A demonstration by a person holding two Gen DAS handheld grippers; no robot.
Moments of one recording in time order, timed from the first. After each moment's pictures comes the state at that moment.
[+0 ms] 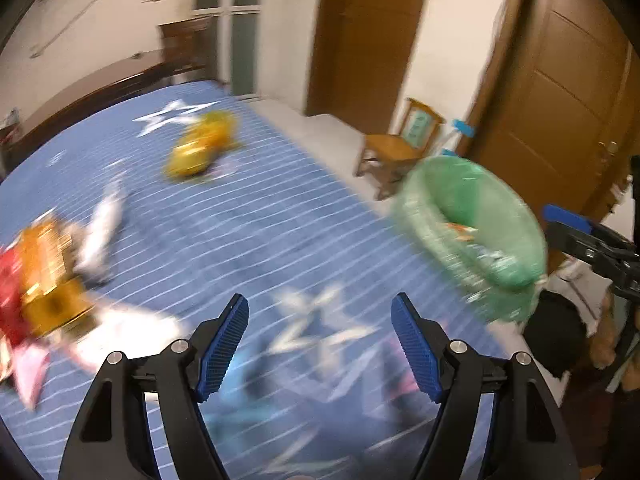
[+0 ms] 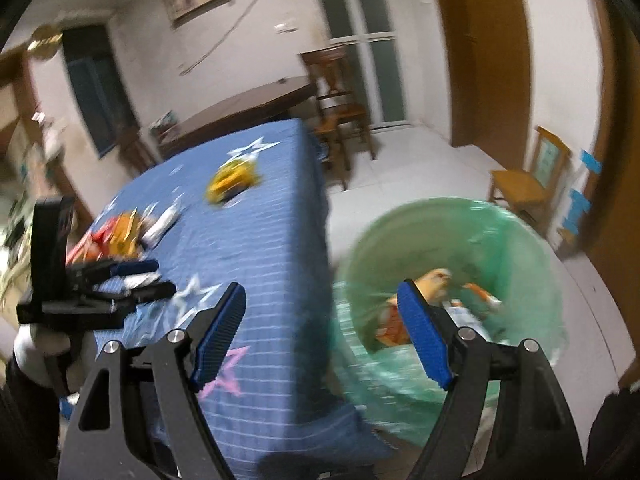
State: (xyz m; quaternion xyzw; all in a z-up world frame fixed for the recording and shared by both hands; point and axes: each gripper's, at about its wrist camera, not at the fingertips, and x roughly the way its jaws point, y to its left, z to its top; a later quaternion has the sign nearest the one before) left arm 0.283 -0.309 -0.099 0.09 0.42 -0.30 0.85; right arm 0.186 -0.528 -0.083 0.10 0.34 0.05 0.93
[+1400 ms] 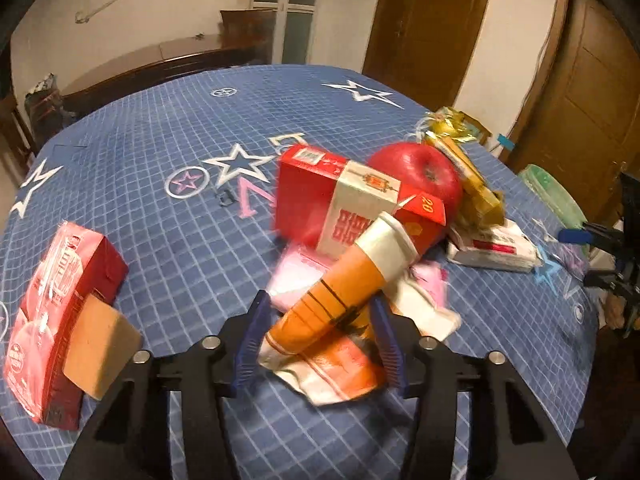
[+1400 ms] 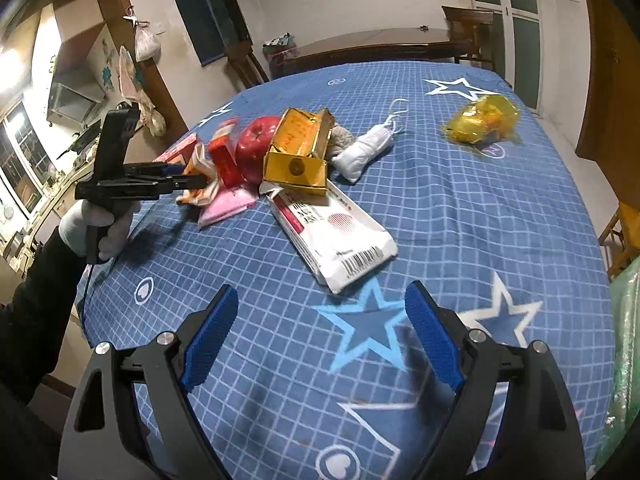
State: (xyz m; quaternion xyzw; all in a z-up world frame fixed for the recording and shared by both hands) left arm 0.392 0.036 -0.111 0.06 0.42 -0.29 0.86; right arm 0.265 -0.298 -0.111 0.04 0.40 0.24 0.88
